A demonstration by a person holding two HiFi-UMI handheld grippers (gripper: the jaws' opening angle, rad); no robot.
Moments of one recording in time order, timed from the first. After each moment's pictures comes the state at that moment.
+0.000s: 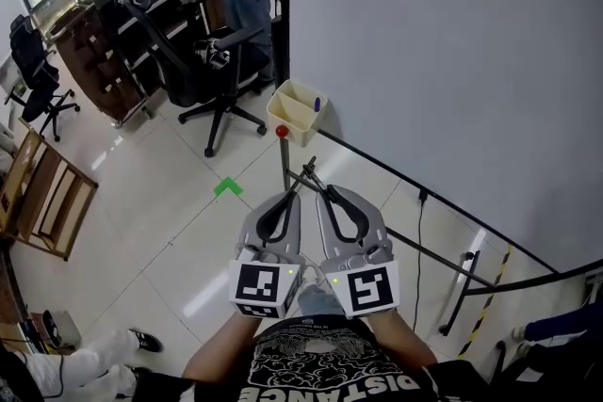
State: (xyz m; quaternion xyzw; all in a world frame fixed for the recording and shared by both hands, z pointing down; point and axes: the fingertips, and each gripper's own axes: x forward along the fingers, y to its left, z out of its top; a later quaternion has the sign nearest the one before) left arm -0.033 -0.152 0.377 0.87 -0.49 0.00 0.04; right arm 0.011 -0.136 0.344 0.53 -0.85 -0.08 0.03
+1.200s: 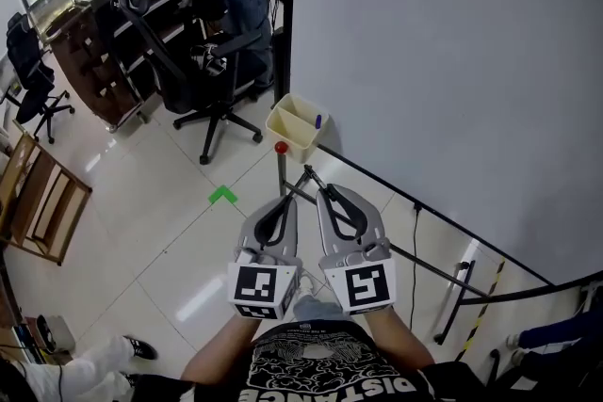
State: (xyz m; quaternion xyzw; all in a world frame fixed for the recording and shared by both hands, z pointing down) left arm -0.037 -0.188 0.386 0.86 -0.50 -0.01 0.06; right arm 0.014 -0.180 0.347 0.53 -0.84 -0.09 0.04
